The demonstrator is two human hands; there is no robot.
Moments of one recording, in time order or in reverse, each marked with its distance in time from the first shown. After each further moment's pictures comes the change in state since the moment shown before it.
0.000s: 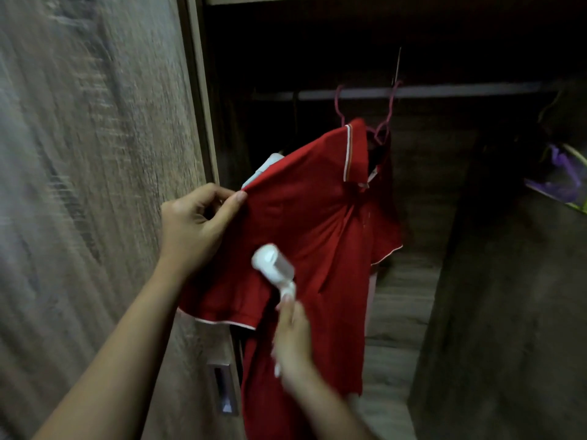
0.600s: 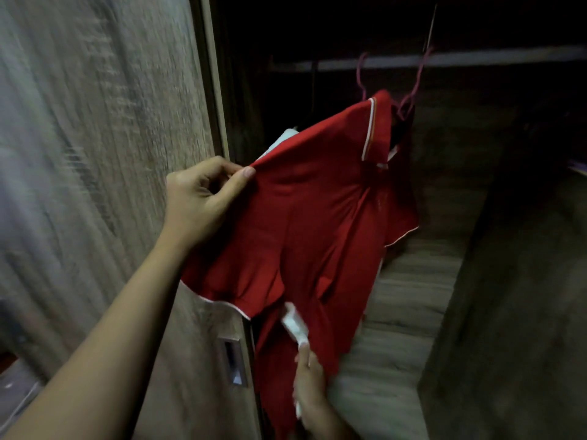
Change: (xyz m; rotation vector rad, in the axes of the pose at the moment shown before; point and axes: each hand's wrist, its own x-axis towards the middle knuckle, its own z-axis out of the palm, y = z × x) left_hand 0.002 0.000 -0.004 0.015 -0.040 0.009; right_hand 0.001 0.170 0.003 -0.076 -0.065 0.391
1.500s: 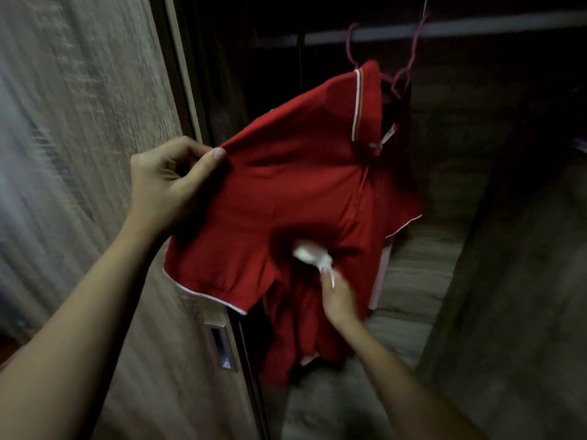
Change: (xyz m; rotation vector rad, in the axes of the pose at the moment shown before) left_hand 0.001 0.005 -0.002 0.030 0.000 -0.038; right_hand -0.010 -0.133 -0.084 -0.139 -0.006 -0.407
